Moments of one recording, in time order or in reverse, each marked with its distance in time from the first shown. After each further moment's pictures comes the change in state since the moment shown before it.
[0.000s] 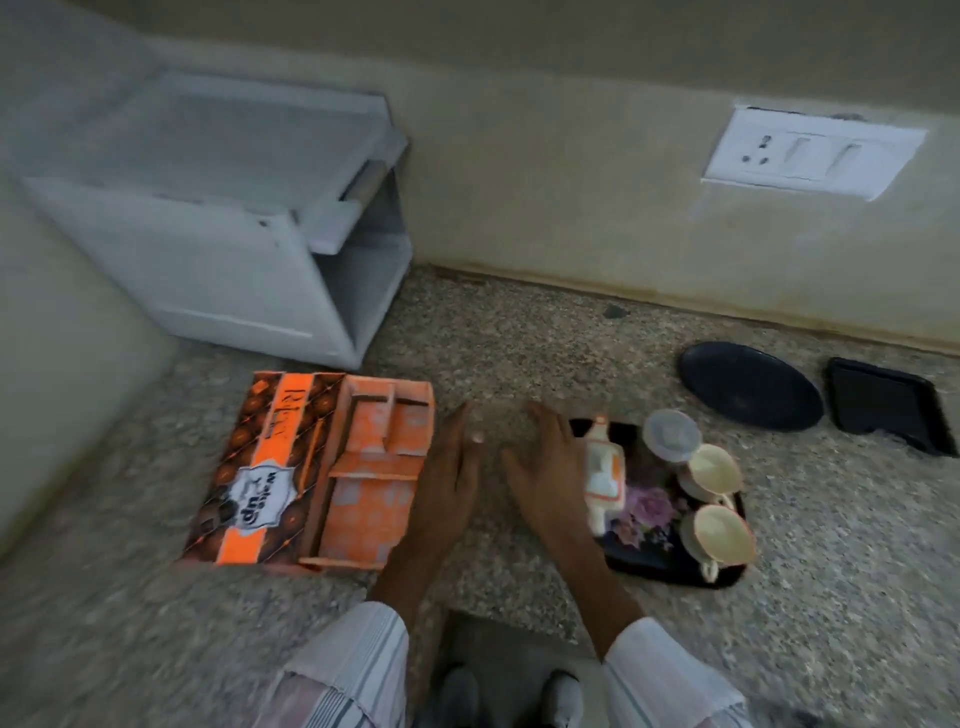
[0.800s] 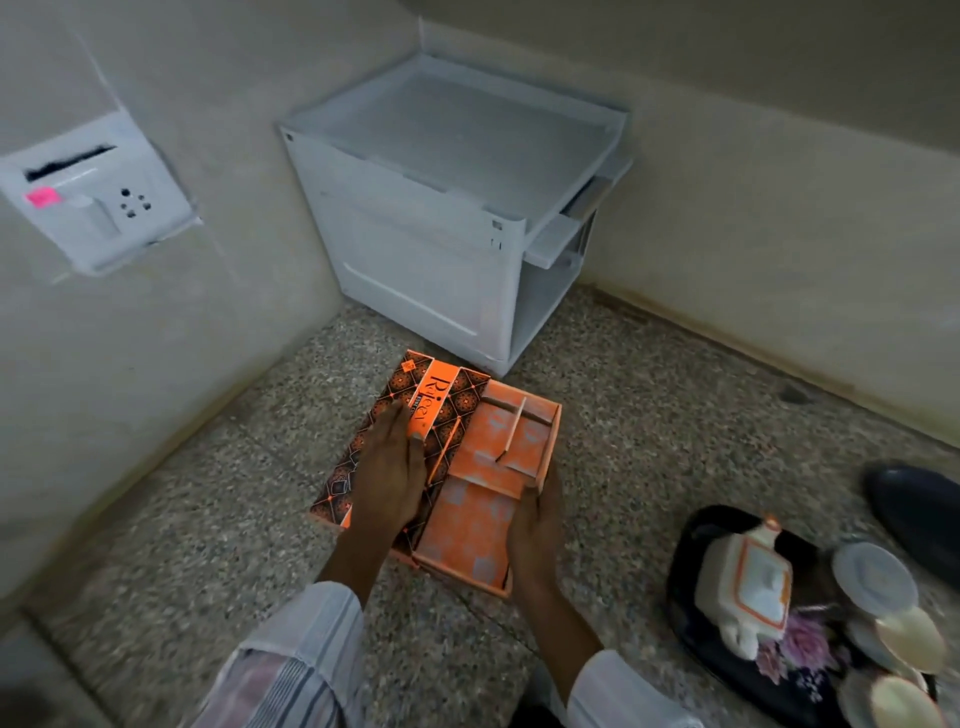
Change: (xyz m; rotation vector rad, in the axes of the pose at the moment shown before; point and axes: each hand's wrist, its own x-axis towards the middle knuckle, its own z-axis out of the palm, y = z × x) left_hand 0.008 -0.140 -0.165 0.357 0.233 -0.300; right_hand -0.026 -0.042 0.189 0.418 -0.115 0.309
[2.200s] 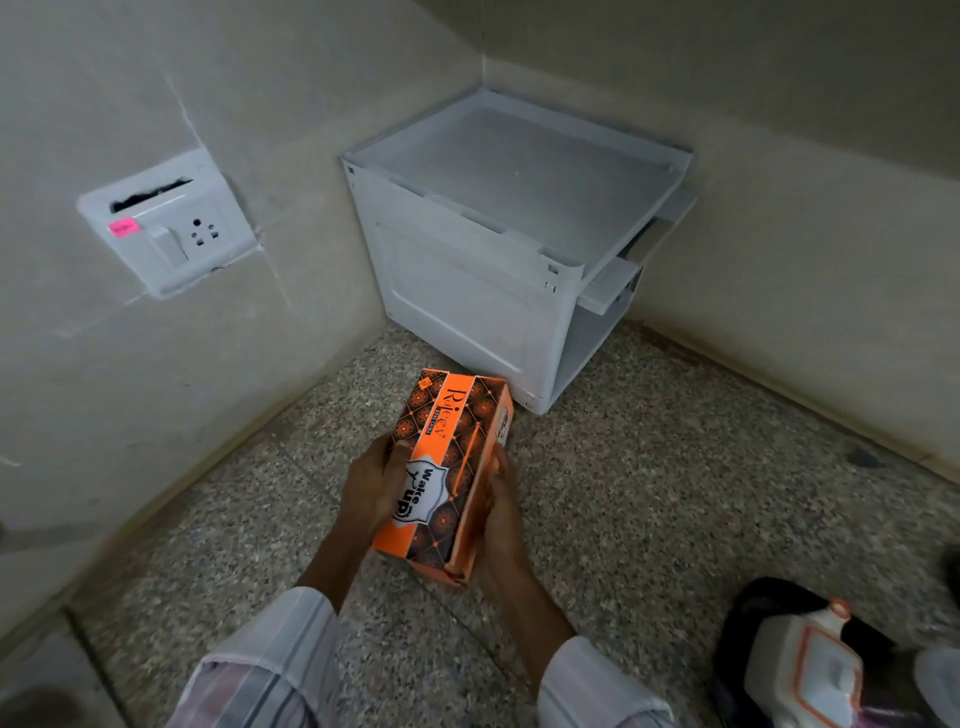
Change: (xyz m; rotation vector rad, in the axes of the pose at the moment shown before) left_hand 0.030 -0.020 -0.050 -0.309 -0.041 -0.429; right_hand 0.023 -0.035 0.099 0.480 -0.423 0.284
